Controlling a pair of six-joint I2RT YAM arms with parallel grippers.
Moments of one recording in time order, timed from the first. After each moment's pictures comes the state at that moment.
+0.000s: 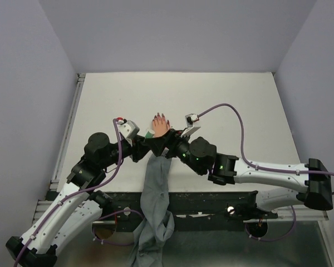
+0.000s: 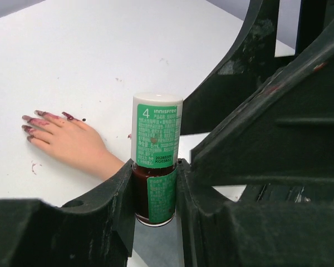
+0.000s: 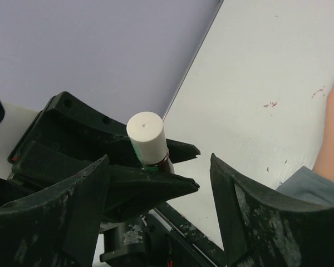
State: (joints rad) left arm -0.56 0.60 0.65 -0.21 0.41 -0.10; right arm 1.27 1.30 0.93 0.31 0.50 0.81
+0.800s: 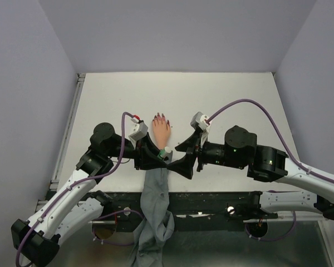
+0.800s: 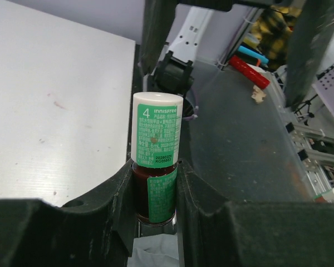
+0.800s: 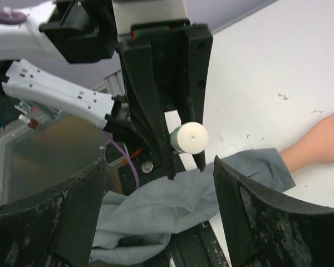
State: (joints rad) left arm -0.56 0.78 0.69 0.05 1.12 -0.32; right arm 1.24 1.00 1.18 -0.36 -0.03 0.28
